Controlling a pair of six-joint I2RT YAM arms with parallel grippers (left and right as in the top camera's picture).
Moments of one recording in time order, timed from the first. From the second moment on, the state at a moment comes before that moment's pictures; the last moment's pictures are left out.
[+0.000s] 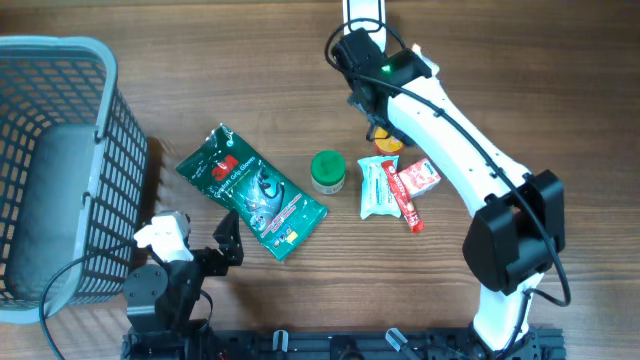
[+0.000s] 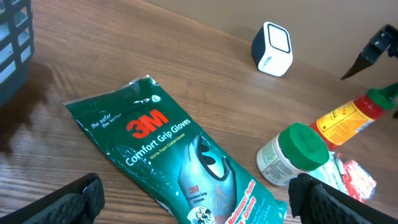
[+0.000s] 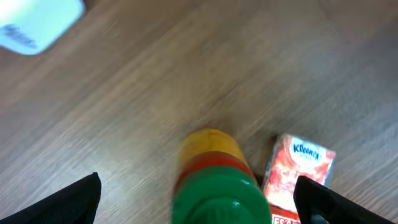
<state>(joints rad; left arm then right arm) 0.06 0.04 0.23 -0.56 0.23 -0.34 0.52 2.01 1.80 -1.14 0.43 1.14</state>
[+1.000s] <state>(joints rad) 0.06 0.04 0.23 -0.56 0.23 -0.34 0.40 1.79 1.78 -1.15 0.45 0.96</state>
